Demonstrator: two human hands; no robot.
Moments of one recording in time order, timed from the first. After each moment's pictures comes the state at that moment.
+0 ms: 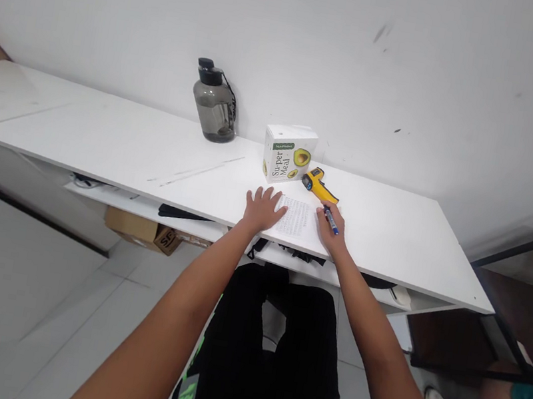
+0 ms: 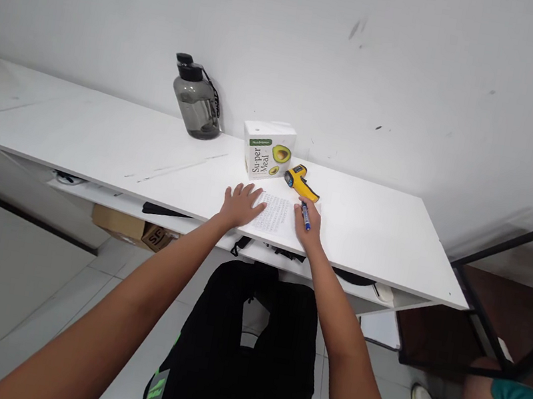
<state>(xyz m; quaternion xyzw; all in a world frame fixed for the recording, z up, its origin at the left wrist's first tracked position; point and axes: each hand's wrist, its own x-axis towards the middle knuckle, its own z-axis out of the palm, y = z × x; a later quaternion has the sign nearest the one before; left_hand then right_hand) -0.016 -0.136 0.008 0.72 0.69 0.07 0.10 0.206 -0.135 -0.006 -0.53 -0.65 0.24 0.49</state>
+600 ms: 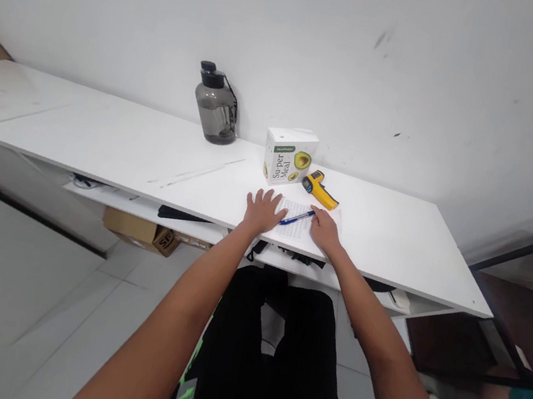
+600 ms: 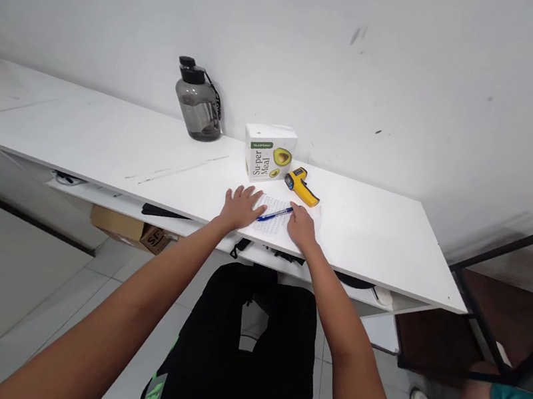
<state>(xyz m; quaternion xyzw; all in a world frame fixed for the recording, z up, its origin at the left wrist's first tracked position) -0.017 -0.134 0.003 0.72 0.68 0.09 0.09 0.197 -0.119 -0.012 -0.58 -0.75 0.18 0.27</state>
